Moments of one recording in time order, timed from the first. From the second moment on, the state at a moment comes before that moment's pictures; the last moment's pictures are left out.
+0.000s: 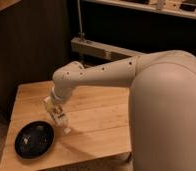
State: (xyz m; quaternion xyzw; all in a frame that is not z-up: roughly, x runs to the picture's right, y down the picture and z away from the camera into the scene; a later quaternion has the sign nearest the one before) arm -0.212 0.080 0.731 -0.36 -0.05 0.49 0.79
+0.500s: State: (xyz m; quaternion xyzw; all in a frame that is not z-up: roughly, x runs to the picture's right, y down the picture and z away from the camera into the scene) arm -0.219 0.082 0.731 -0.37 -0.06 0.48 0.80
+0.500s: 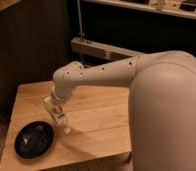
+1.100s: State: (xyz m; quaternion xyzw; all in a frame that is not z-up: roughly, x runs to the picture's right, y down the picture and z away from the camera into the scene) arm -0.337 0.112 0.707 -0.43 -0.12 0.37 0.81
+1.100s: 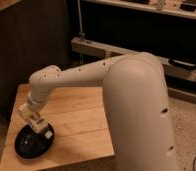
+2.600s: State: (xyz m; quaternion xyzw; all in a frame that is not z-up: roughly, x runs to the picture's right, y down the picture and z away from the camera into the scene) arm -0.372 0.128 0.704 -0.47 -0.17 0.33 0.80
